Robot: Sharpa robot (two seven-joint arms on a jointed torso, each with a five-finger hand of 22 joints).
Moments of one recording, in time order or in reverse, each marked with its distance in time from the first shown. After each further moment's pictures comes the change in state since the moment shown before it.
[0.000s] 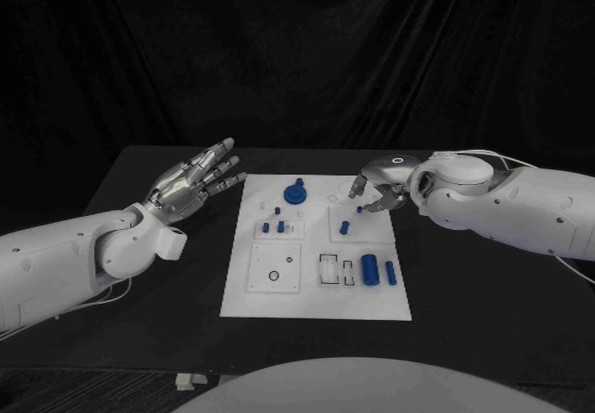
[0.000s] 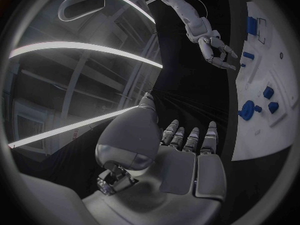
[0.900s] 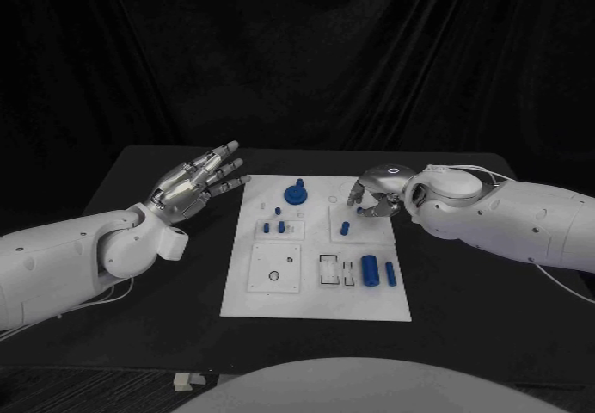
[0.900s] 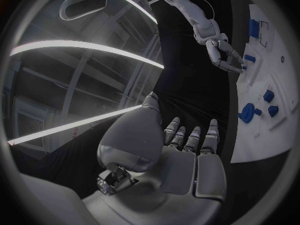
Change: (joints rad) left arm -0.003 -0.001 0.000 0.000 0.003 0.012 0.000; left_hand 0.086 0.012 0.011 -0.028 0.105 0.055 0.030 0.016 0.007 0.016 0.027 0.000 0.003 0.027 0.031 0.016 0.008 0.000 0.038 0.023 0.016 0.029; right arm -0.059 0.059 0.000 -0.096 -0.003 -0.082 0.038; right_hand -0.035 -0.023 0.099 -0.019 -0.102 0.065 -0.006 0.018 0.010 0.084 0.005 0.017 -0.015 0.044 0.001 0.000 0.001 0.000 0.041 -0.005 0.028 0.001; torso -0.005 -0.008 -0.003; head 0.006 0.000
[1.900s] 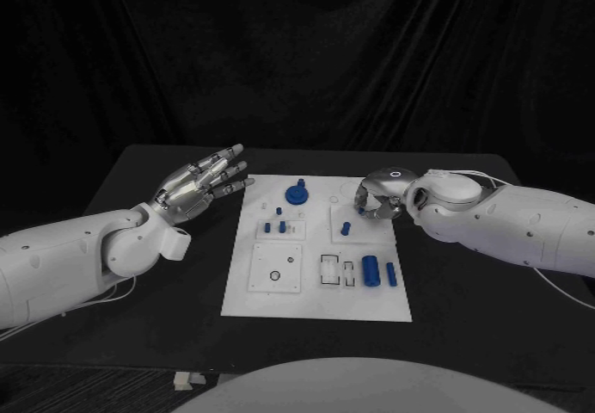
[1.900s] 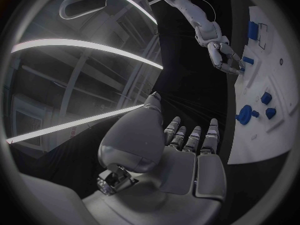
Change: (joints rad) left arm -0.003 0.009 0.000 -0.010 0.001 0.014 -0.018; left_hand 0.033 0.013 0.008 -0.027 0.061 0.014 0.014 0.007 0.002 0.010 0.014 0.000 0.003 0.007 0.007 0.008 0.003 0.000 0.013 0.006 0.004 -0.001; right arm -0.024 0.021 0.000 -0.056 -0.022 -0.021 0.006; right_hand -0.031 -0.008 0.036 -0.022 -0.023 0.099 0.048 0.046 0.051 0.052 -0.013 0.005 0.003 0.007 -0.007 0.000 0.000 0.000 0.007 0.000 0.000 0.000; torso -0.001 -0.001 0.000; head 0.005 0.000
